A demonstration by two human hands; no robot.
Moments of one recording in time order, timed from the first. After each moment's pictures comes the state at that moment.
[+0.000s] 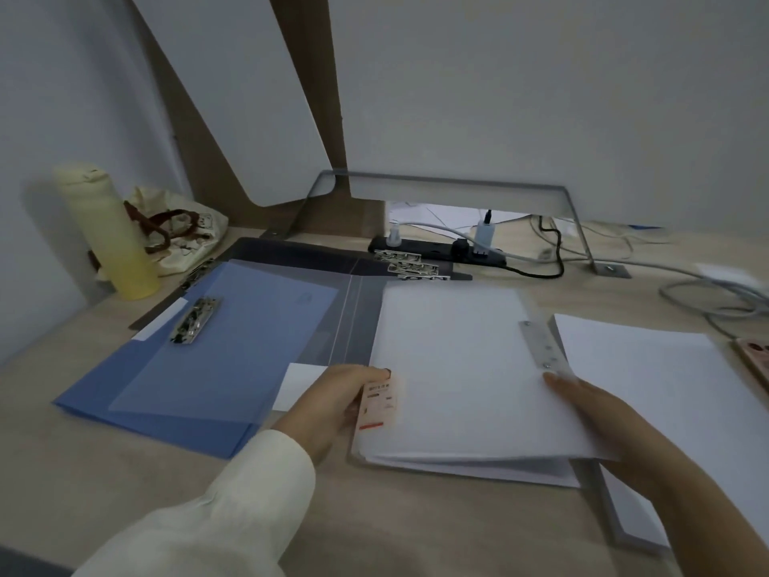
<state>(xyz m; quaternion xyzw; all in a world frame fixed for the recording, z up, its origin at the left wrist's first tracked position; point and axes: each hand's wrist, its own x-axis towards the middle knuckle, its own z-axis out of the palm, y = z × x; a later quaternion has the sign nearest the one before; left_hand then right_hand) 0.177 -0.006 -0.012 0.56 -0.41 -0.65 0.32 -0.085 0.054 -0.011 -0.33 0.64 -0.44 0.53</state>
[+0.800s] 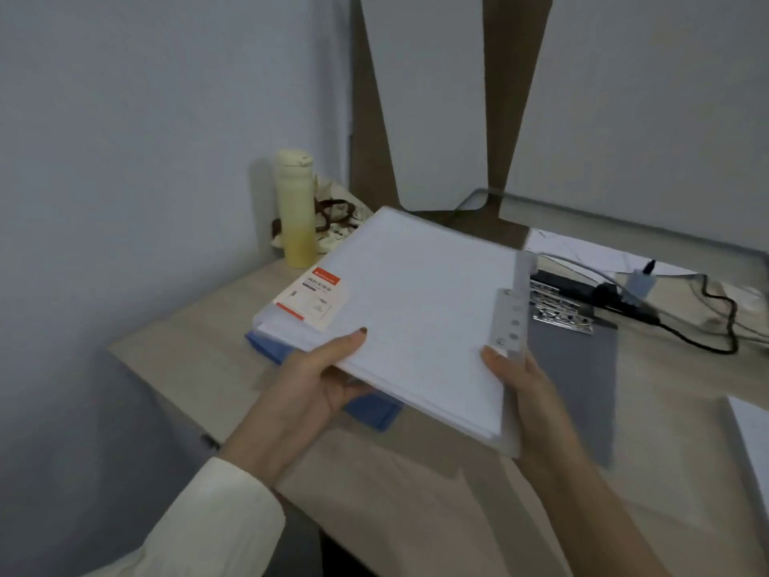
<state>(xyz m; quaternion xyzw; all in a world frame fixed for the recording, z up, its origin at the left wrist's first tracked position) 0.328 0.068 0.035 0.35 -0.26 -0.60 0.67 0.132 0.019 0.012 -0.39 0.40 -0.50 0.66</state>
